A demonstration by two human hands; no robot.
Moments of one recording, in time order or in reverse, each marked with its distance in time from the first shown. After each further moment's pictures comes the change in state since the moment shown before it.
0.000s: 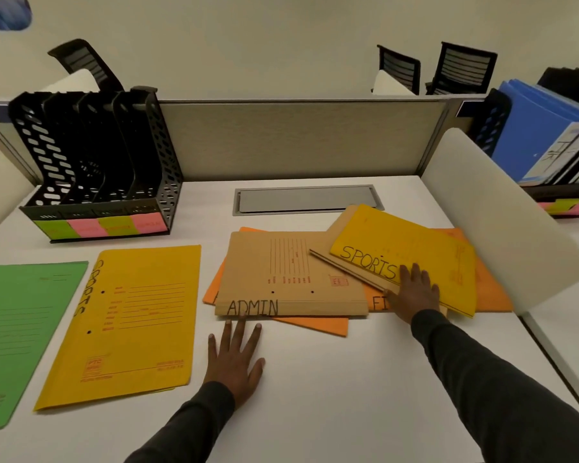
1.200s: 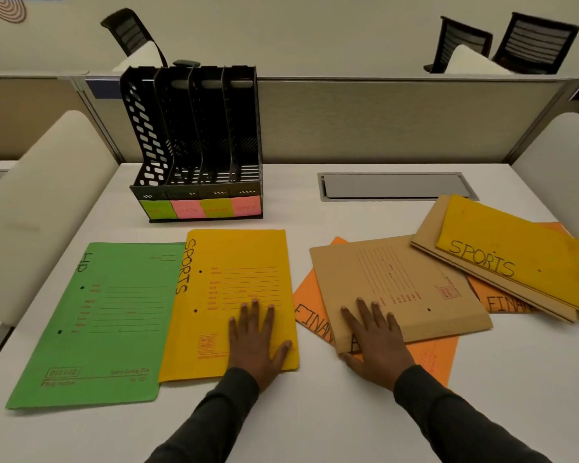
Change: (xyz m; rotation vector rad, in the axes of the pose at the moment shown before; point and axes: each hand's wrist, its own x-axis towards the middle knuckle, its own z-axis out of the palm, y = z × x) left_hand -0.032 -0.204 -0.024 -0.093 0.137 -0.088; right_hand -0.186 -0.268 0.088 -0.207 -0.146 -0.560
